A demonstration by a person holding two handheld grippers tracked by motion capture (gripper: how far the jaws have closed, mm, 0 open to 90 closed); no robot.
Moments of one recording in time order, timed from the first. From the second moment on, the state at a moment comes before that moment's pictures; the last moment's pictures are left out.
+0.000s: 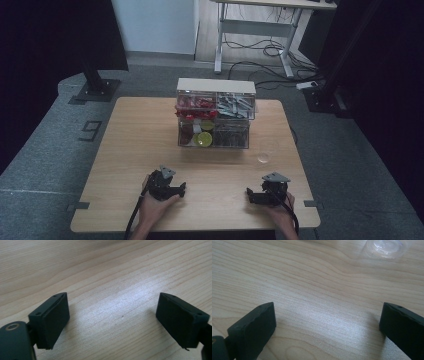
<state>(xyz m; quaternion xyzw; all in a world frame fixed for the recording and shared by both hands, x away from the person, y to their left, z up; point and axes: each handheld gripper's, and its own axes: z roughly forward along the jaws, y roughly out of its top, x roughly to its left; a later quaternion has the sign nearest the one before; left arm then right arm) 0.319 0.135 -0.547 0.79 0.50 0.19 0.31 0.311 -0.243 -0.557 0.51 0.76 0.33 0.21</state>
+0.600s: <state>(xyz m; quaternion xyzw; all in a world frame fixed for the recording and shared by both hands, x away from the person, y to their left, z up) 0.310 0.146 -0.541 0.76 0.52 0.23 0.32 0.309 -0.243 -0.556 0.52 0.76 0.33 0.22</state>
